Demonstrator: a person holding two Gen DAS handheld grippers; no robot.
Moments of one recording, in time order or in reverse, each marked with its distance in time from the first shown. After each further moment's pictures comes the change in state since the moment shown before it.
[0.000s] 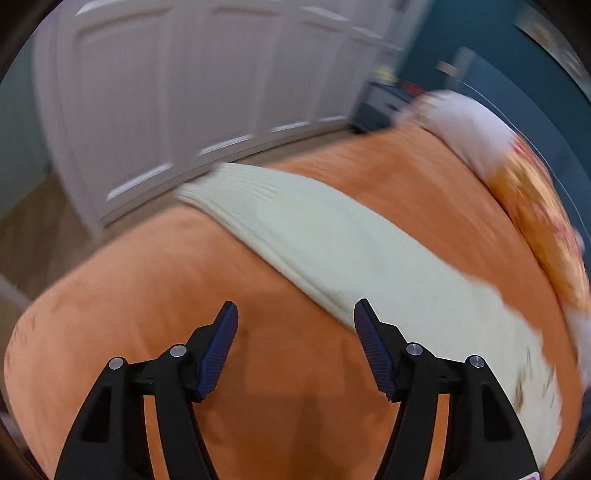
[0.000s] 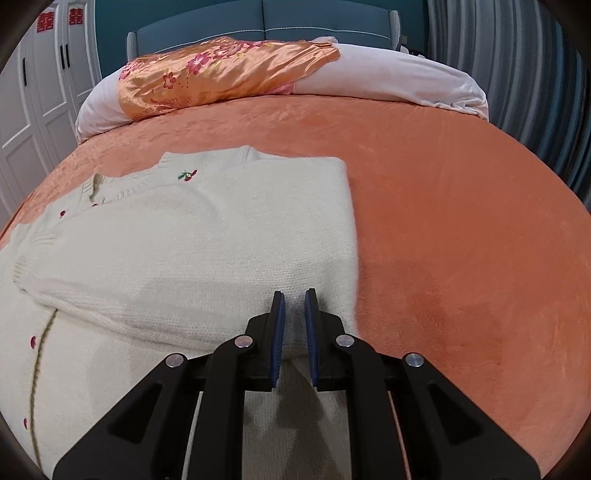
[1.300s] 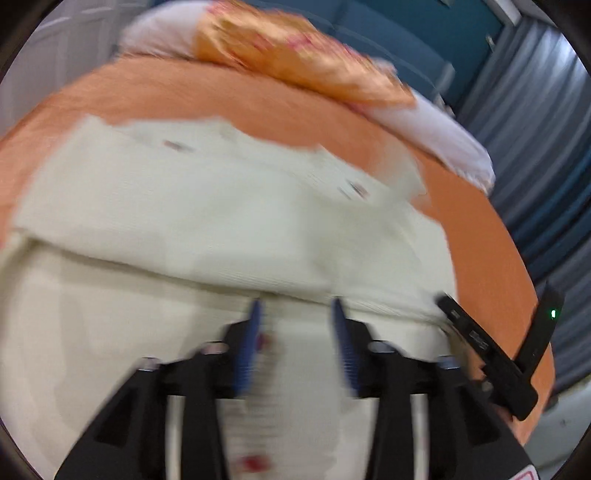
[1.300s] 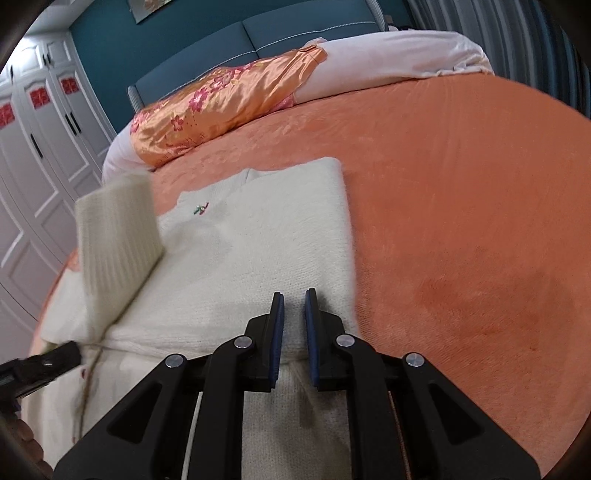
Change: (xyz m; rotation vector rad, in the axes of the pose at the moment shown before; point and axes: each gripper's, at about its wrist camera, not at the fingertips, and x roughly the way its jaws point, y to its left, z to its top) left arm -0.067 -0.332 -0.273 0.587 0.186 -0.513; right arm 0.005 -0.032 -0.006 0.232 -0.045 0.244
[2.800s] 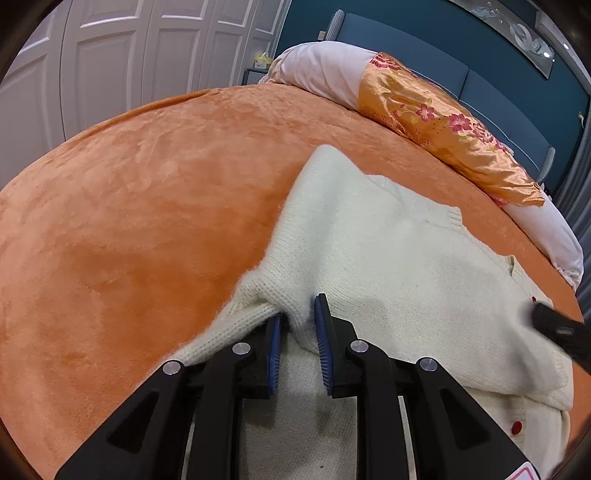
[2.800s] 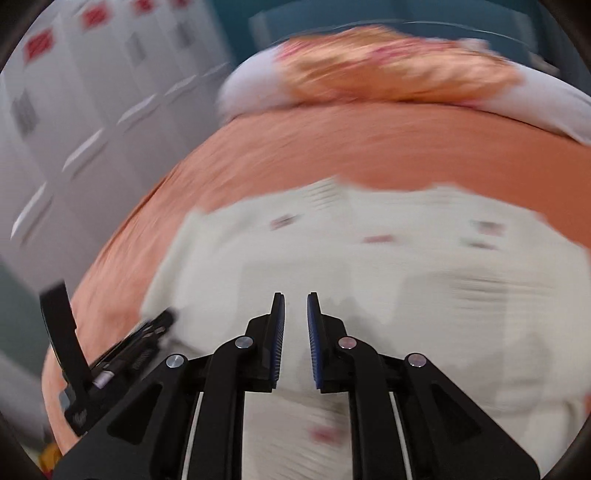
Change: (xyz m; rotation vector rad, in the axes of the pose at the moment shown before) left arm -0.010 0.173 0.006 -0.225 -0.199 0.324; right arm 0.045 0.275 -0.016 -0.396 0.223 0.273
